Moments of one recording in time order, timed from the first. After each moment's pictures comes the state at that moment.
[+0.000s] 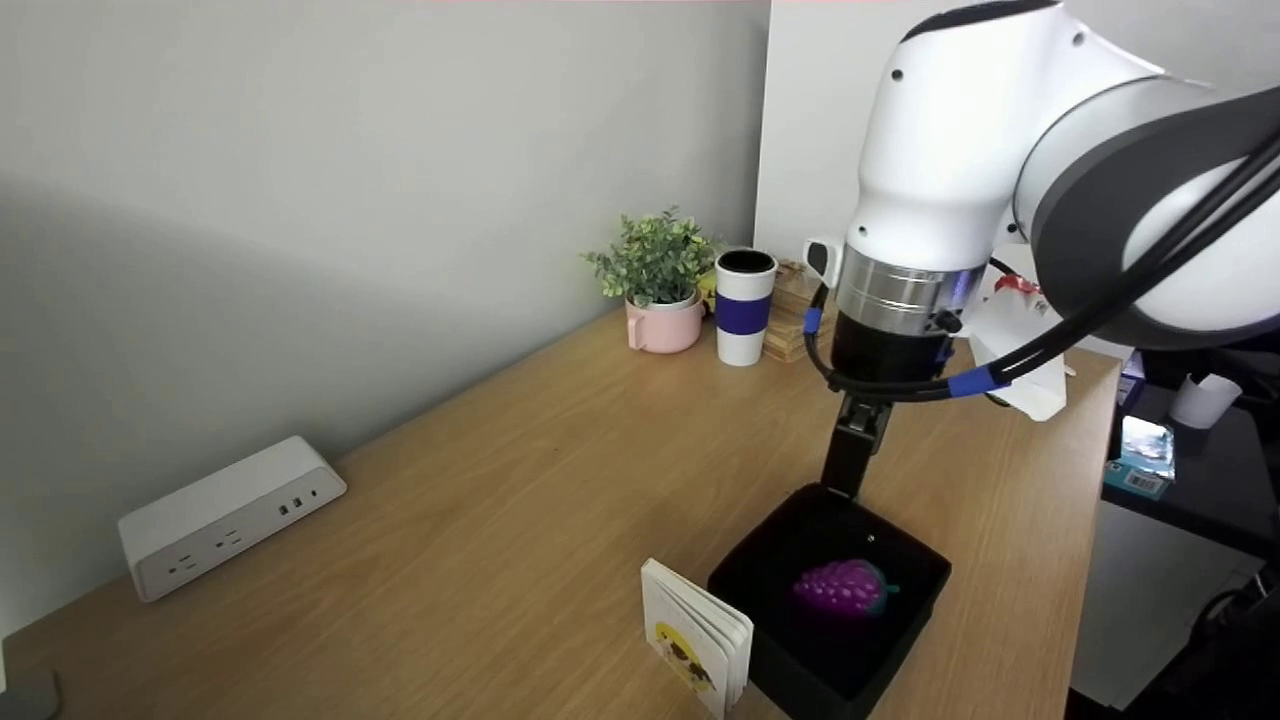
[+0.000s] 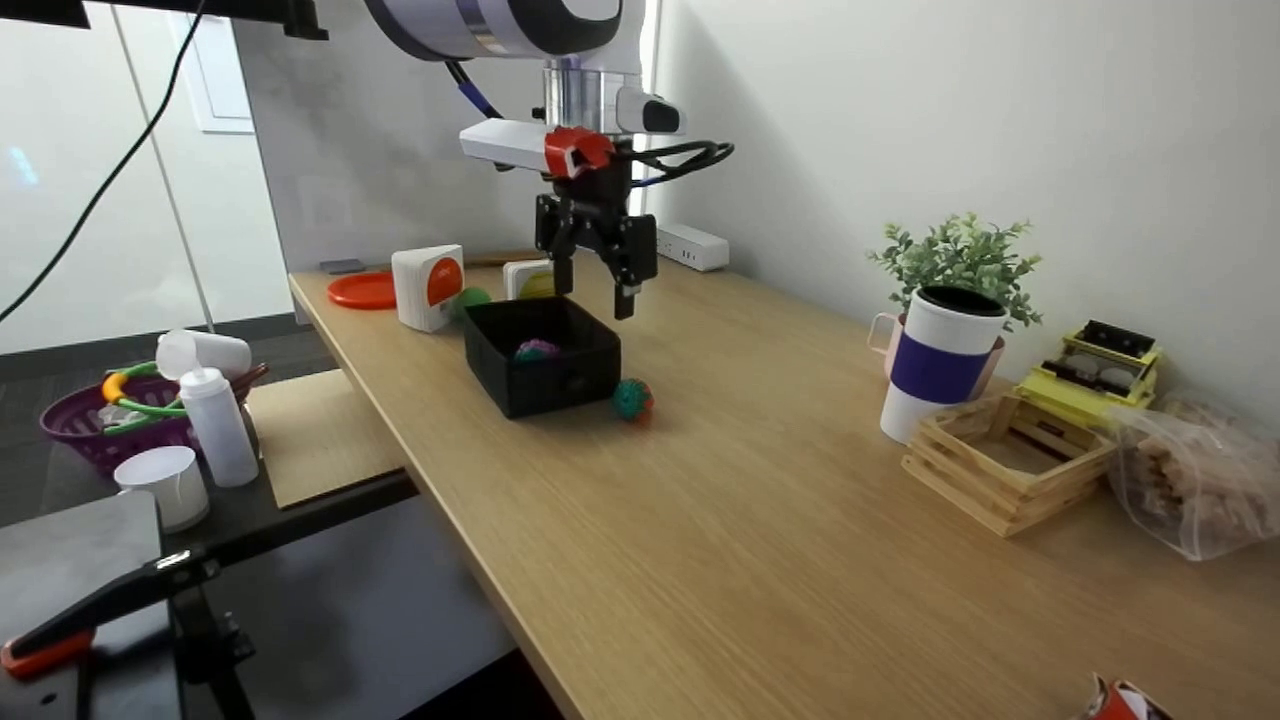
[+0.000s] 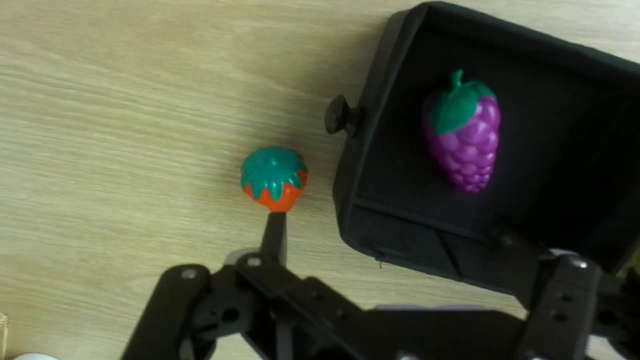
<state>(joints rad) 0.19 0.31 0.07 -2.12 -0.09 2.46 0.17</state>
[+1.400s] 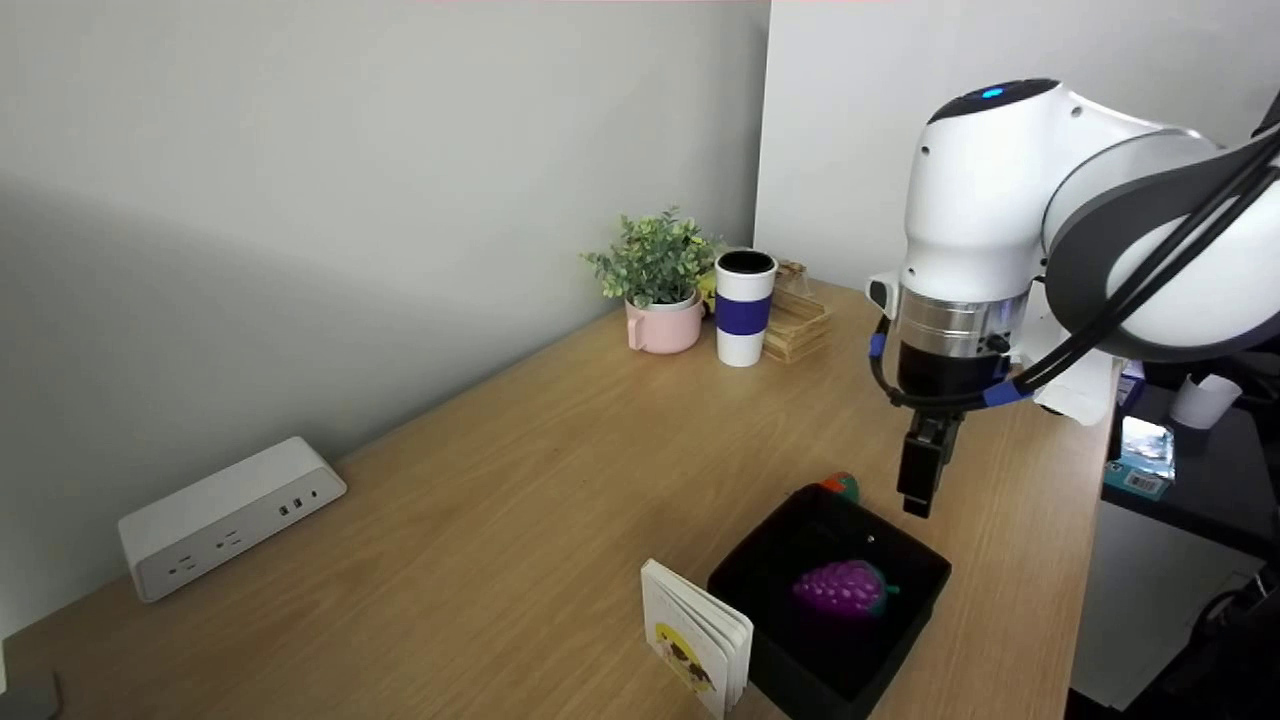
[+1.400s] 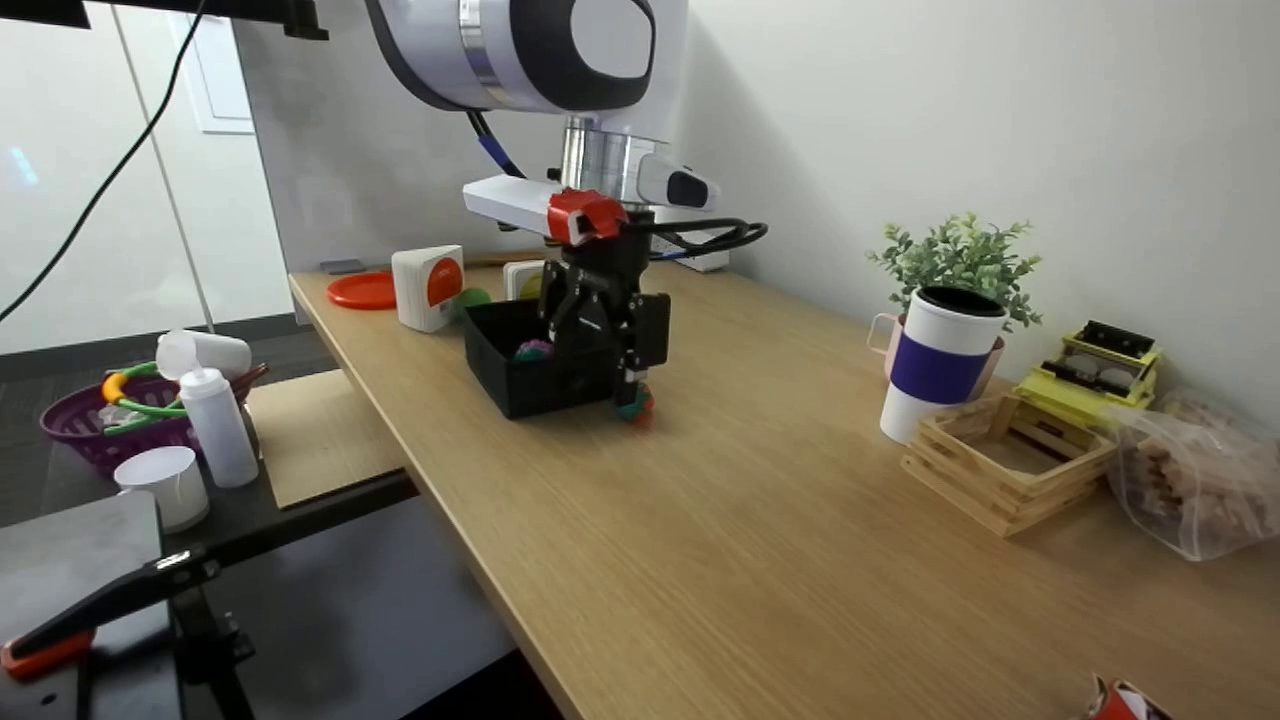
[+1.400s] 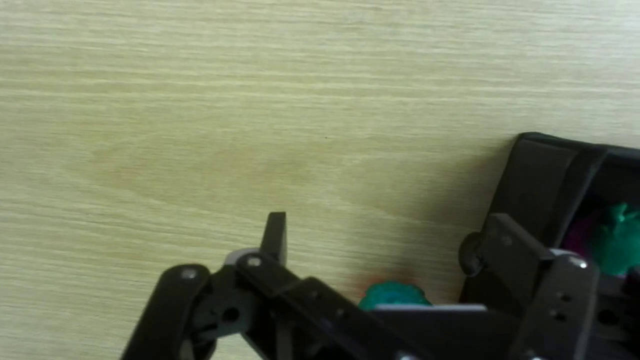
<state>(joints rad) 0.13 0.30 0.02 -2.24 -0.08 2.43 0.13</state>
